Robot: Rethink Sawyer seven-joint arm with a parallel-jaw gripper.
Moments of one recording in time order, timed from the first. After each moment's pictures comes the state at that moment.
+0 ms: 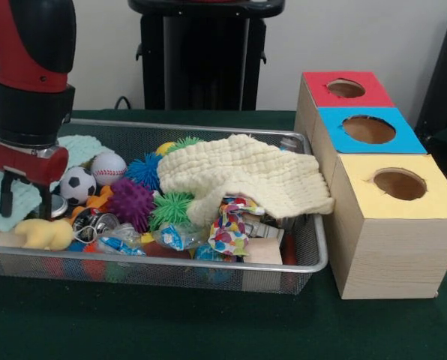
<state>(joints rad) -0.70 -0.45 0.14 1.44 -0.53 0.27 1.91</state>
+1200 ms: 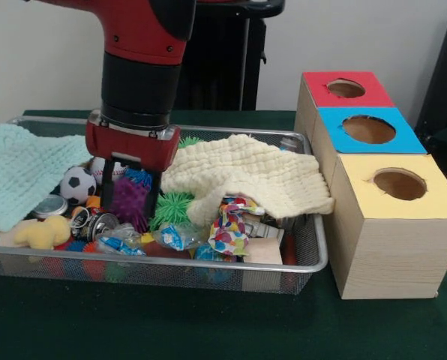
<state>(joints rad) -0.45 -0.55 0.12 1.44 -0.43 0.44 1.91</state>
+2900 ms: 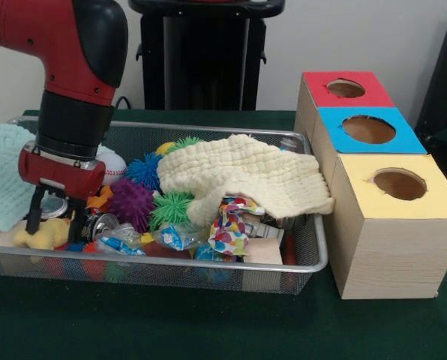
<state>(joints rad) -0.51 -0.39 -0.04 1.46 -0.42 -0.02 1.91</state>
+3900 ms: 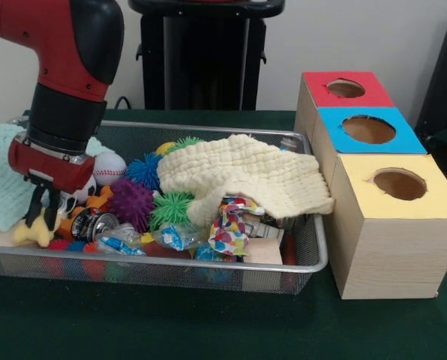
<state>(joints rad) -0.47 -0.37 -0.14 1.46 -0.37 -0.02 1.91</state>
